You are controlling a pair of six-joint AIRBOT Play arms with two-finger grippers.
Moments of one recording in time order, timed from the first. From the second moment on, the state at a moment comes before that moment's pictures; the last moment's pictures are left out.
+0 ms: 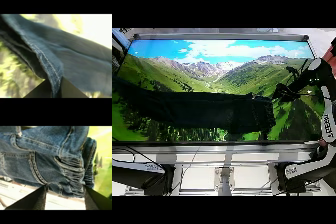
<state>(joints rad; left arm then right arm) 0.65 -1.62 2.00 0.99 -1.77 -1.30 -0.19 -1.63 1.52 -1.18 1.64 1.47</state>
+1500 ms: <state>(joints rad) -0.22 -1.61 1.80 1.30 -1.81 -1.31 -0.19 -1.56 1.52 -1.21 1.62 1.43</state>
